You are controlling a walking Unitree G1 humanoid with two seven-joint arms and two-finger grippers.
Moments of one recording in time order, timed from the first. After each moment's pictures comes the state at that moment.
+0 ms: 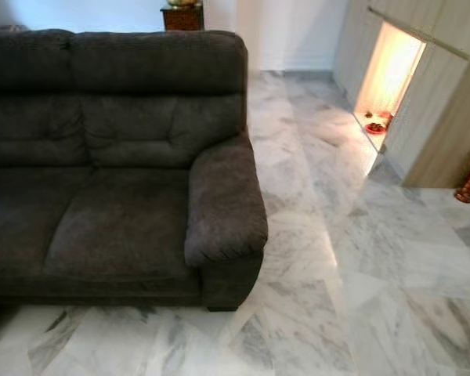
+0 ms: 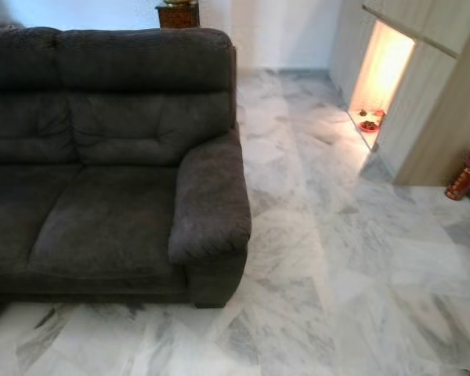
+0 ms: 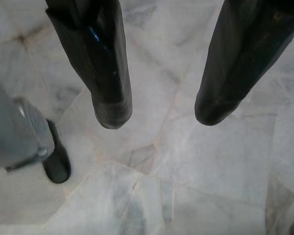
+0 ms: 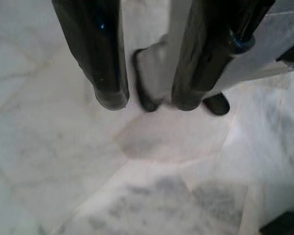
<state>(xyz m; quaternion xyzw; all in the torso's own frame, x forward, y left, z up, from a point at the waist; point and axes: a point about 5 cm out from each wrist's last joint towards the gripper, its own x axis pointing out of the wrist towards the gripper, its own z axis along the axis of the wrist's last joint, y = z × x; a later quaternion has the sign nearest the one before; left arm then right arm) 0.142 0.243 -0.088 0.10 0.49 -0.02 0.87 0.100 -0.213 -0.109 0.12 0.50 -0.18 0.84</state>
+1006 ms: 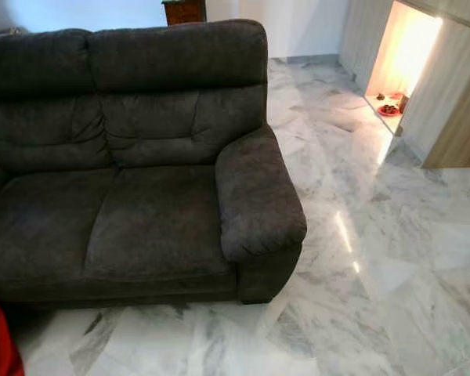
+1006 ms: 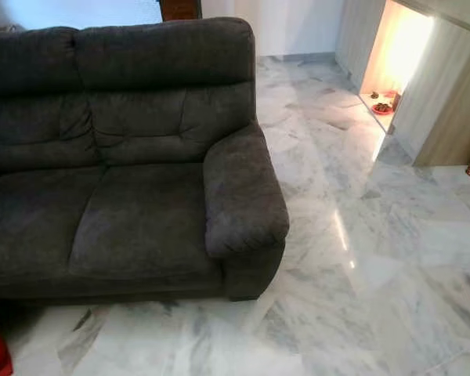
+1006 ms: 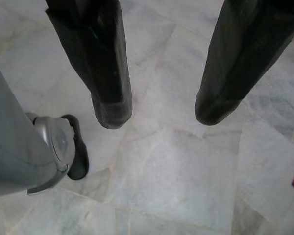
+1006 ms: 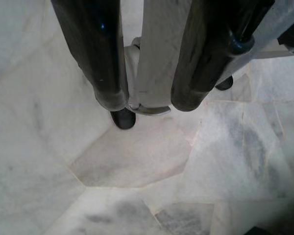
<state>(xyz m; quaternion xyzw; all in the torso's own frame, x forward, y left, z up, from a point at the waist) 0.127 0.237 -0.095 0.09 0.50 -0.01 0.86 0.103 -0.218 -0.107 0.13 0.48 -0.18 0.85</state>
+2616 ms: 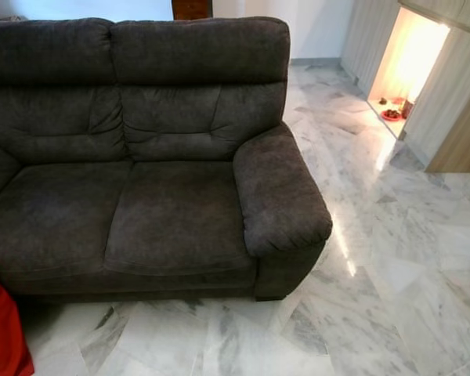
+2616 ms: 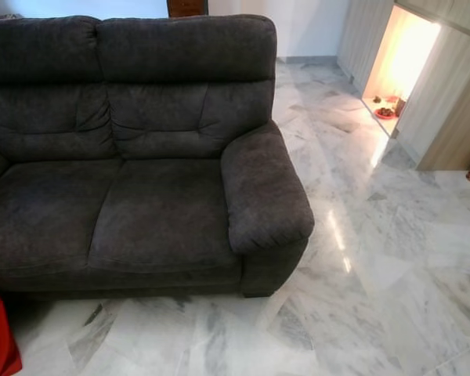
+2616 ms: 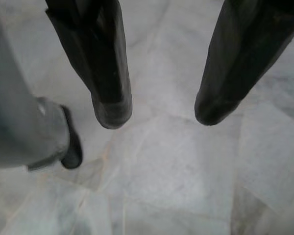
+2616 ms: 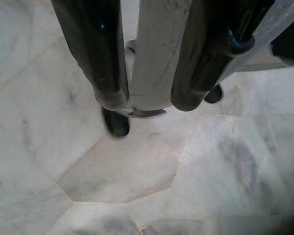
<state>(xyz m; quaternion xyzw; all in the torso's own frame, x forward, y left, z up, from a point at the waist) 0.150 0.232 -0.087 0.08 0.47 -0.02 0.88 0.107 -0.214 -0.107 0.14 0.49 -0.17 0.85</state>
